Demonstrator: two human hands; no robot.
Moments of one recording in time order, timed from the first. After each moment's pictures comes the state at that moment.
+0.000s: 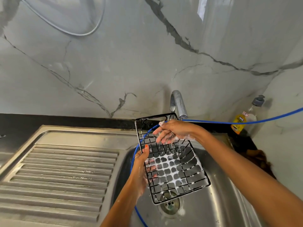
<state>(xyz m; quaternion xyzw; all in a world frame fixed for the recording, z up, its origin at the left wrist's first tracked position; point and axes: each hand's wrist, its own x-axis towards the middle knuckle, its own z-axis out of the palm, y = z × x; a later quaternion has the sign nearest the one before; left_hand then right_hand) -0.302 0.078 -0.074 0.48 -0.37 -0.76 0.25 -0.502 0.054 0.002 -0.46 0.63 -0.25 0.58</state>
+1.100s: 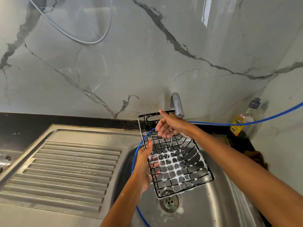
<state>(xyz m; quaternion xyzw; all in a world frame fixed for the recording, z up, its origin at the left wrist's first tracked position) -0.310 0.103 -0.038 0.48 -0.34 -0.76 0.27 -0.492 0.059 0.014 -0.48 0.65 -0.32 0.49</state>
